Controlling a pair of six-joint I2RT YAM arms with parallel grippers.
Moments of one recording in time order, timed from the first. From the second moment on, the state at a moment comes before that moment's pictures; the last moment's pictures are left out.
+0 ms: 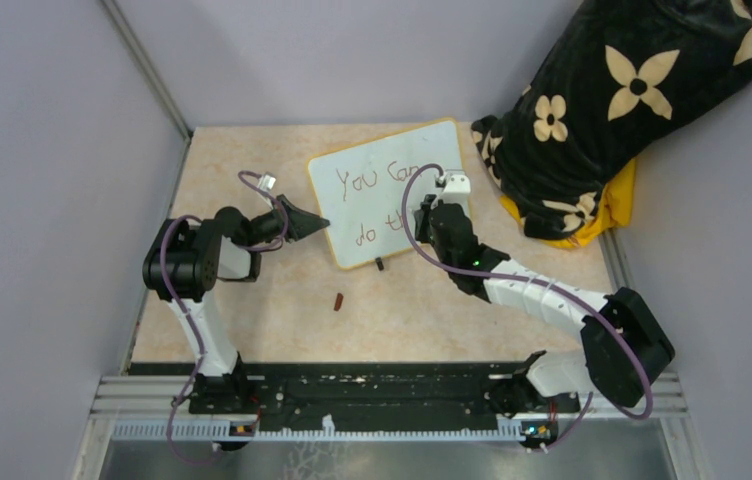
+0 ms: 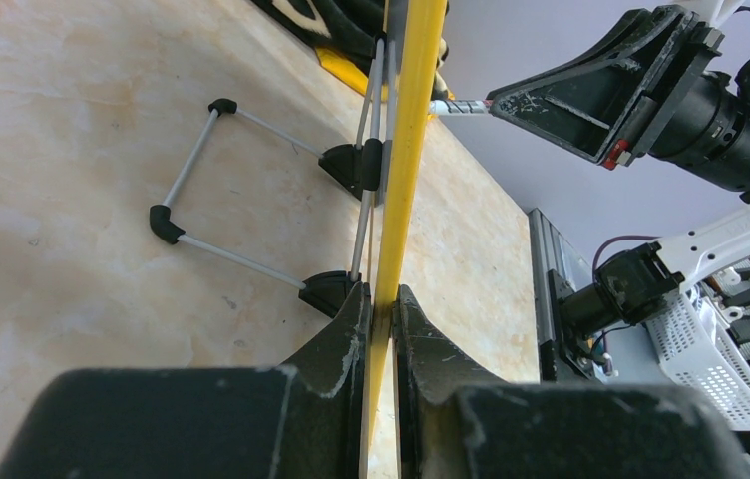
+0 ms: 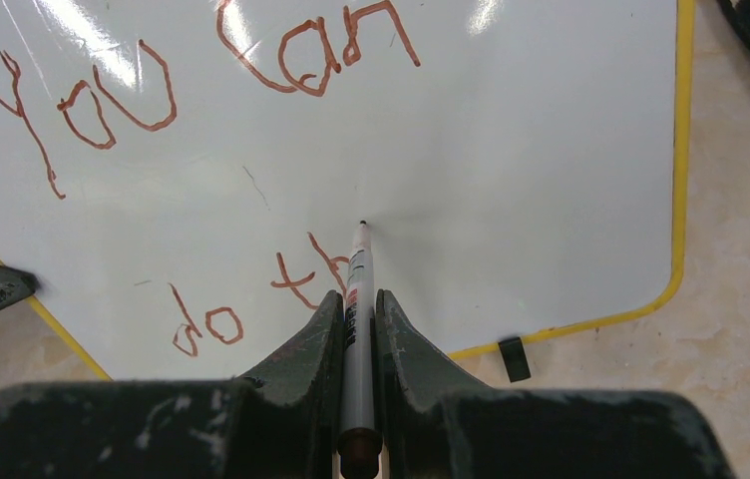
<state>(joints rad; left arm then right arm) -0.05 1.96 0.64 1.55 1.12 -0.91 0.72 1.31 0.76 0.23 0.46 0.41</state>
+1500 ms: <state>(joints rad) -0.05 1.96 0.64 1.55 1.12 -0.91 0.72 1.29 0.75 0.17 0.44 0.42</state>
